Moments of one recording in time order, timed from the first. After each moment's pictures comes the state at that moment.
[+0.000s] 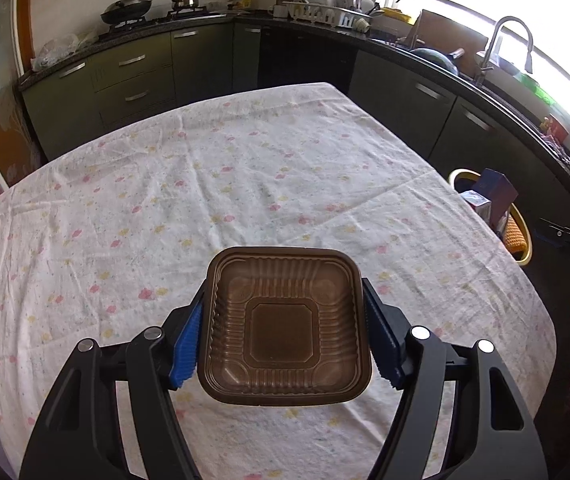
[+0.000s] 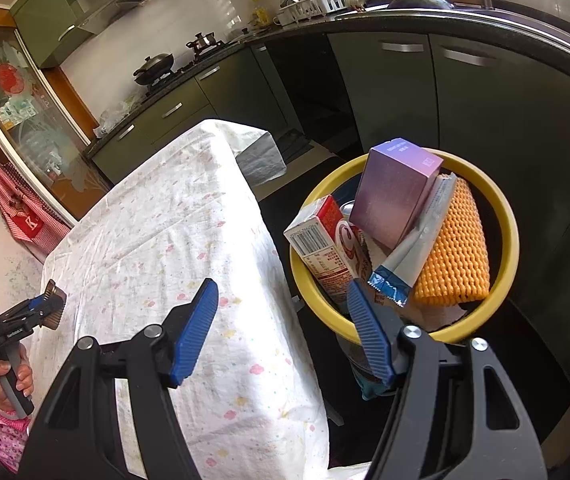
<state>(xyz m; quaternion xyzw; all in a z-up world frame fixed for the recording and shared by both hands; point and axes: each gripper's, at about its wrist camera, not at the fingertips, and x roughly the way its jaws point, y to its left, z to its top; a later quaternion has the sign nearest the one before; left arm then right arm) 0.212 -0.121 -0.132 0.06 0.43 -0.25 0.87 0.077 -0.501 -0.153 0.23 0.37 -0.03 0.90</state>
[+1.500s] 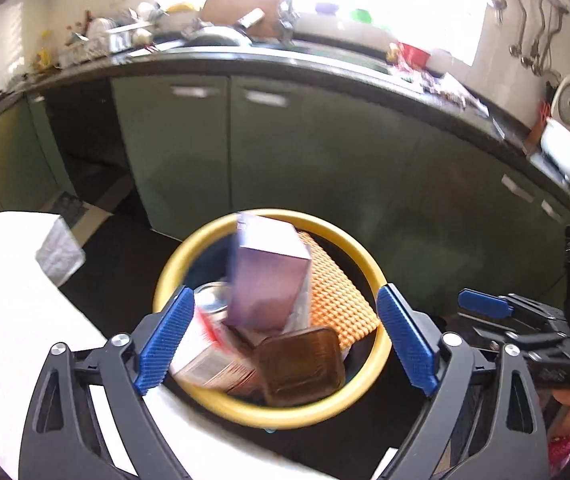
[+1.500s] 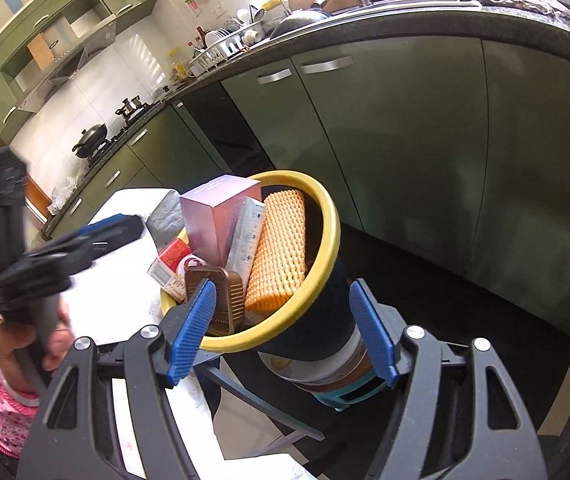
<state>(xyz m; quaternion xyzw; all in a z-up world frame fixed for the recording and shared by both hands) 0.179 -0.485 -0.115 0.15 0.37 -0.48 0.78 -0.010 -0.617 -0.179 0.30 0.31 -0.14 0.89</state>
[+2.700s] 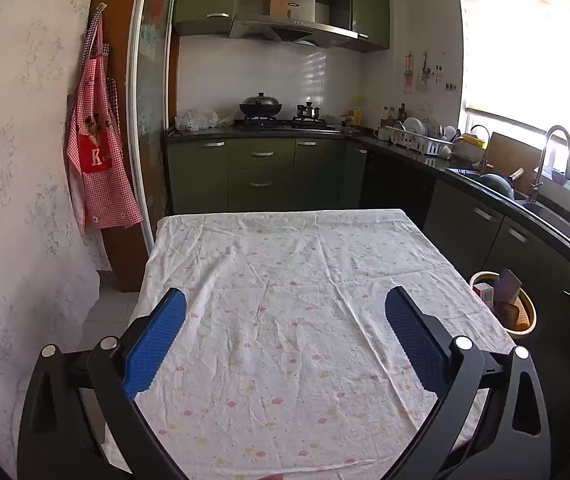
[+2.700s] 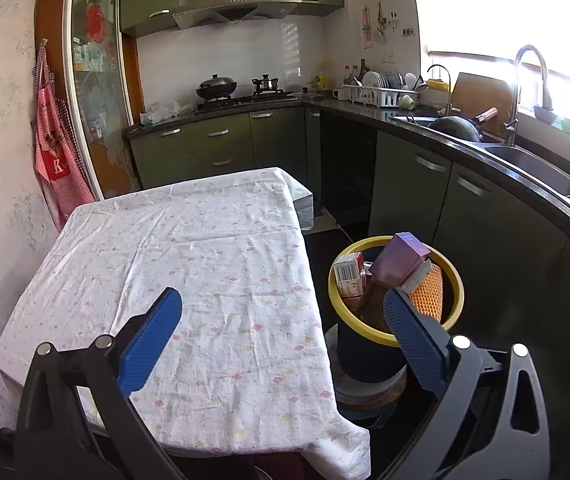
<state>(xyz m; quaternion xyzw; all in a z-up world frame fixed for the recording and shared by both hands) -0.022 -0.020 -0.005 -0.01 0.24 -0.04 0.97 -0.031 -0.404 -0.067 0.04 0.28 -0.02 0.96</state>
